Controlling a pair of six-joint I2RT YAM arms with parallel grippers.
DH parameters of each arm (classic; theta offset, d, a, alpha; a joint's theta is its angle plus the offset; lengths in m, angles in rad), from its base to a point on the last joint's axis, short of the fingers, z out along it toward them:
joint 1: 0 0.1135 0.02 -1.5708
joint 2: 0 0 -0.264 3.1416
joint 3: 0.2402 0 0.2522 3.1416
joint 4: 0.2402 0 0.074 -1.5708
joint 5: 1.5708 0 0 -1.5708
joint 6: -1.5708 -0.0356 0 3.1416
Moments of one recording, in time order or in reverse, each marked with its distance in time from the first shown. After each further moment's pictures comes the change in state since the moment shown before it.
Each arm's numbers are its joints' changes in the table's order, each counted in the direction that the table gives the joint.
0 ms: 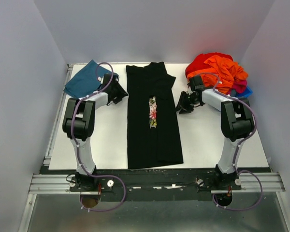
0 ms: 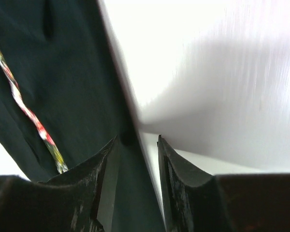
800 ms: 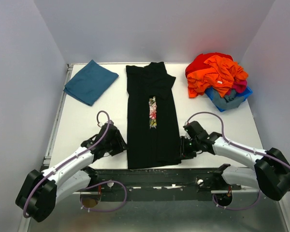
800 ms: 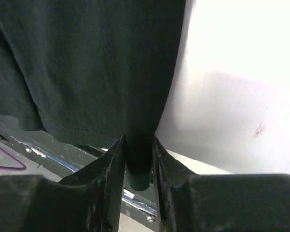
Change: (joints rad) left arm -0.360 -1.087 -0.970 0.290 -0.046 0.061; right arm 0.401 -0.851 -0.928 -0.058 0.037 -0.204
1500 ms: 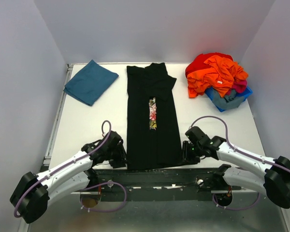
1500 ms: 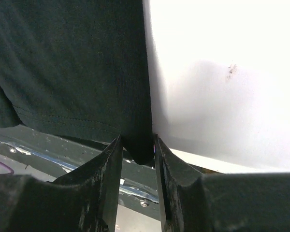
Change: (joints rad) left arm -0.172 -0.096 -0.032 0.200 0.132 0.166; right arm 0.094 -0.132 -0.035 0.149 0.099 -0.122
